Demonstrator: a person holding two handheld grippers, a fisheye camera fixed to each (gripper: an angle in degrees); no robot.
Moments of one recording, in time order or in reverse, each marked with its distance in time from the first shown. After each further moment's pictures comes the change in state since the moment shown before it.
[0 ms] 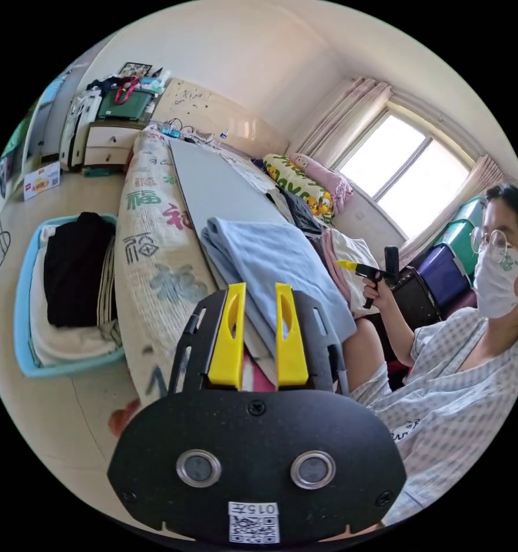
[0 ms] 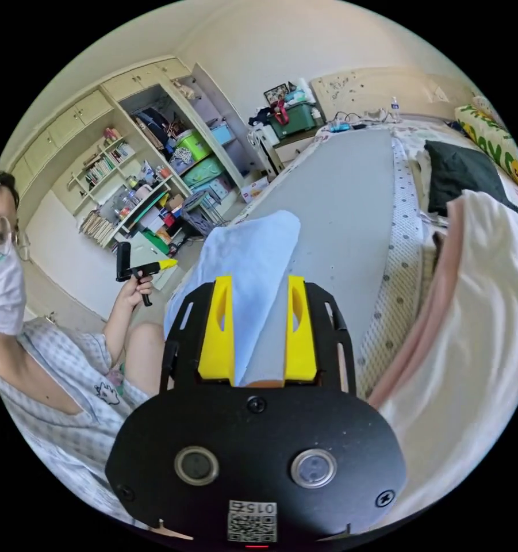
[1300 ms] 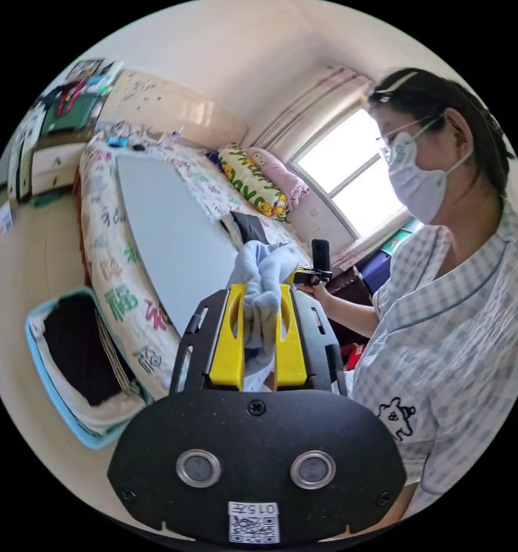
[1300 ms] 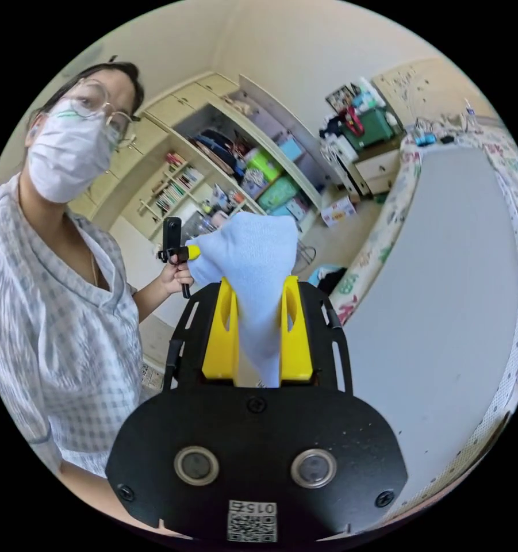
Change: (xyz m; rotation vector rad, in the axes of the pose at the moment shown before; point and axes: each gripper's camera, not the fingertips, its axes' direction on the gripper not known) left arm 0.083 -0.413 -0.122 -0.140 0.208 0.114; right arm 0.047 -0.114 0.414 0.080 -0.413 -0.069
